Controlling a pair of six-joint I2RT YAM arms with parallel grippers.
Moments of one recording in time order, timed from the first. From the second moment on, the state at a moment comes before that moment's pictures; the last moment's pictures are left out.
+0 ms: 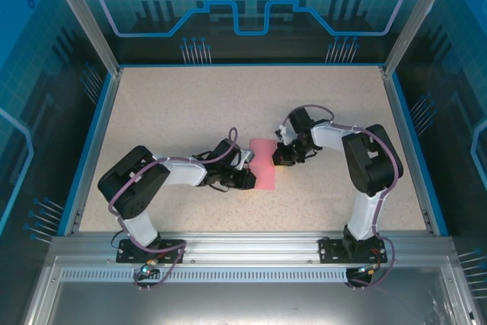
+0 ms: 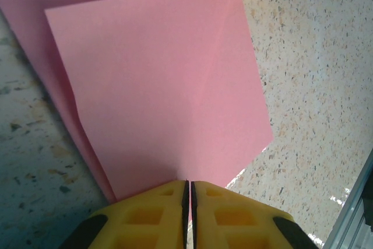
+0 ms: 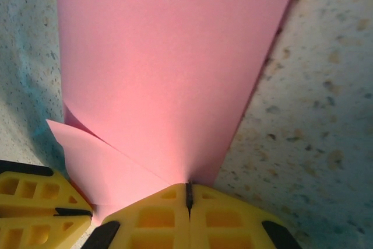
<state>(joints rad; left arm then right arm) -0.68 1.73 0.73 0.06 0.48 -0.56 0.35 1.89 1.07 -0.54 -0.55 0.24</state>
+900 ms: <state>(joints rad) -0.68 1.73 0.74 0.05 0.47 -0.56 0.45 1.85 1.02 -0.51 -0.55 0.28</state>
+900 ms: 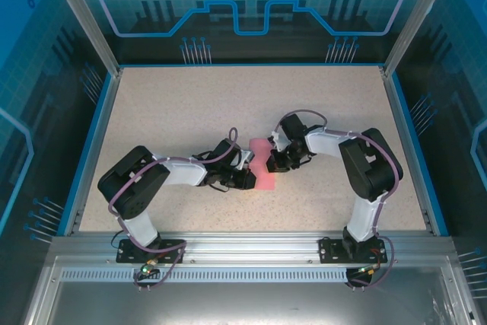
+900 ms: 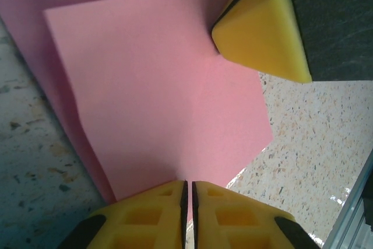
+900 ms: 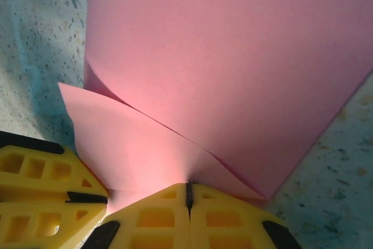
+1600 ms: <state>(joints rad) -0.68 1.81 0.92 -0.10 0.48 -0.51 0.45 1.86 1.04 -0.53 -0.54 0.27</state>
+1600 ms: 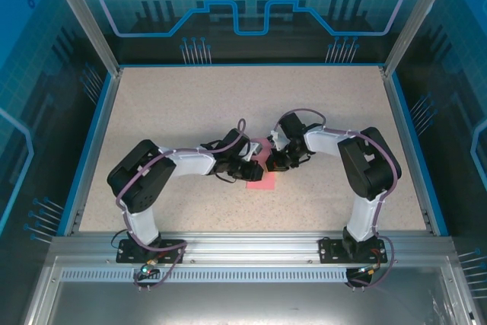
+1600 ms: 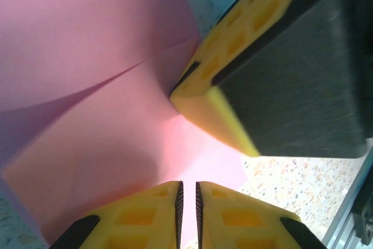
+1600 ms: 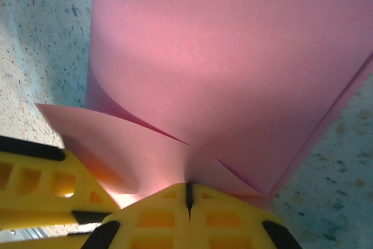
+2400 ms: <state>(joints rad) -0.68 1.70 0.75 -0.10 0.48 -0.48 0.45 1.87 1.05 -0.56 -0.54 0.26</state>
